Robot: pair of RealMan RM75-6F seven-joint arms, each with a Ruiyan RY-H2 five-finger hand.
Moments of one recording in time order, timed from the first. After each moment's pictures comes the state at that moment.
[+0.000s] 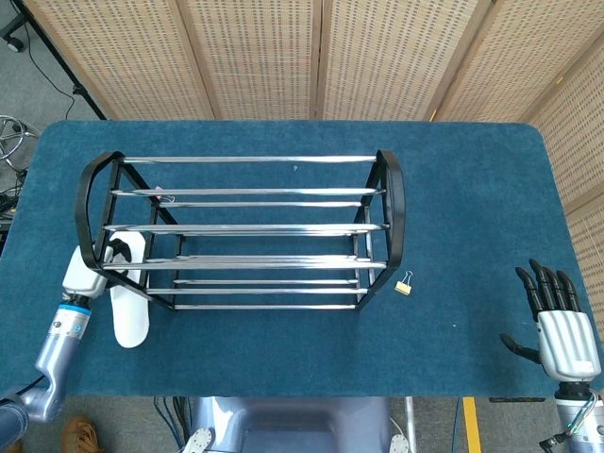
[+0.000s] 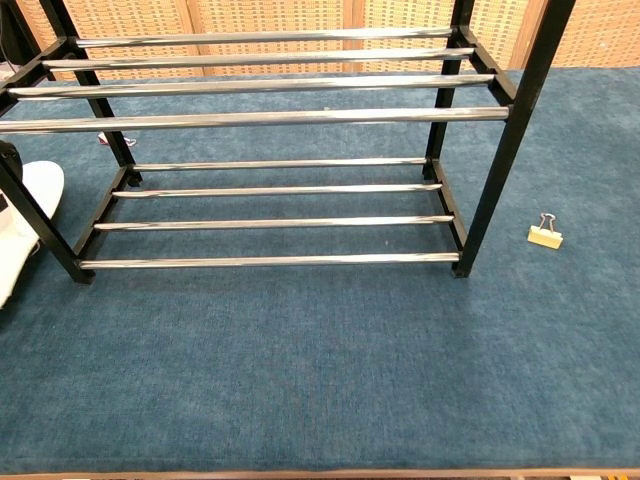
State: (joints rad) left arm -0.44 -1.63 -0.08 -0.80 1.47 1.20 -0.29; right arm 0.07 -1.15 0.08 -1.60 -1.54 1.54 -0.07
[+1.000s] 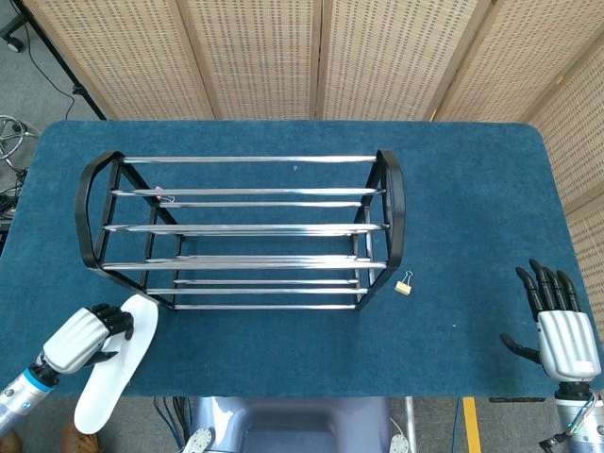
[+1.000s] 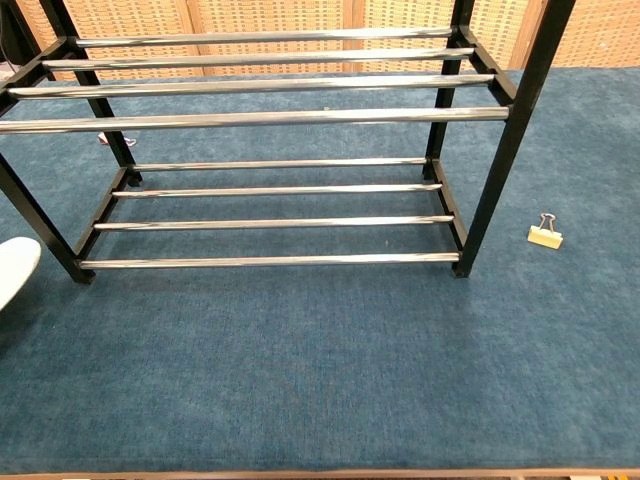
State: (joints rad) left arm -0.28 -1.54 0.24 -0.64 1.89 1.71 -0.58; right arm 0.07 -1.15 0.08 -1.60 -1.54 1.54 -0.07
